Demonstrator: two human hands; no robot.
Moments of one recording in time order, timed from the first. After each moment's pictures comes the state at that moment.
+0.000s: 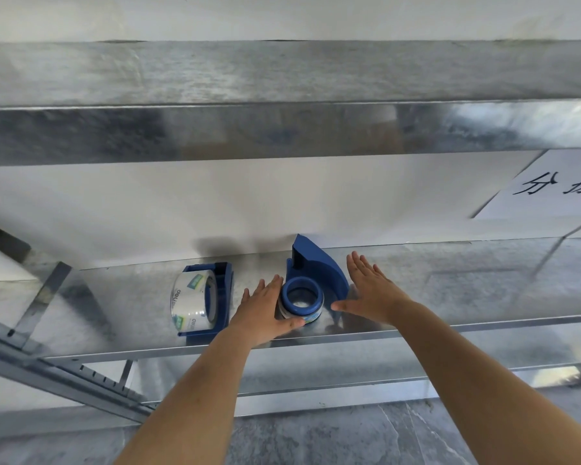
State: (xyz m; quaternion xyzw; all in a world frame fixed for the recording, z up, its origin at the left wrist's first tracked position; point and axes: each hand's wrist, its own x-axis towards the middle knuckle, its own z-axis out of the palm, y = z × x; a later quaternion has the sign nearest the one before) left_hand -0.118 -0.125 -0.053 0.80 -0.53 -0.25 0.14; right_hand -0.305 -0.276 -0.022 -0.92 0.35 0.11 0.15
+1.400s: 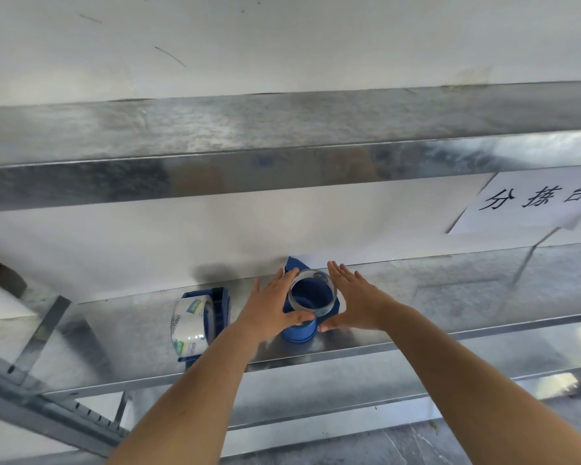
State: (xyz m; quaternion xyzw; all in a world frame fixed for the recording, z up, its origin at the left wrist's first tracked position) left_hand -0.126 -0.147 0.001 0.75 -0.62 -0.17 0.18; right_hand -0.302 -0.259 0.021 -0.93 0.31 0.04 0.21
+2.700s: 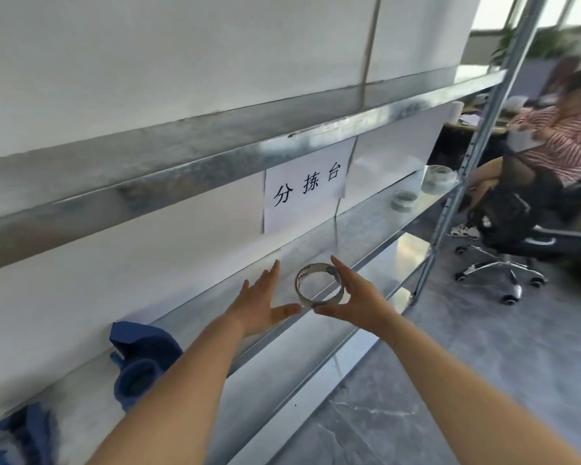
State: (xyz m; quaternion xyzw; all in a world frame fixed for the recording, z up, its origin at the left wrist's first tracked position) left_hand -0.340 -0.250 0.054 0.56 -0.79 -0.24 0.06; right_hand -0.564 -0.239 0.038 -0.69 0.59 -0.29 0.30
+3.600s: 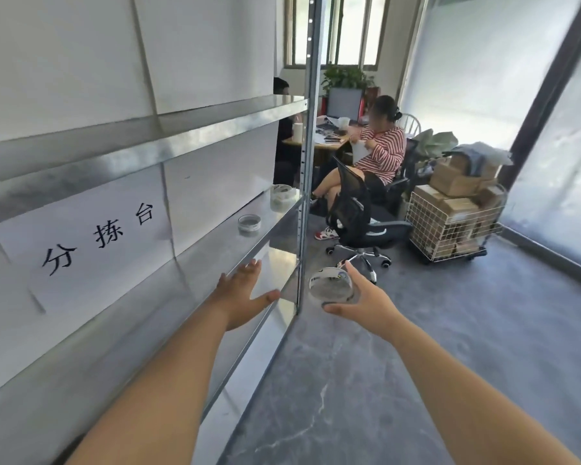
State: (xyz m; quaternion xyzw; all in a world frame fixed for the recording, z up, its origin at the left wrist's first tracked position) left_hand -0.644 -0.323 0.066 0.41 -0.89 -0.17 0.04; right_hand -0.873 -0.186 0.056 -0.48 0.75 -0.37 0.27
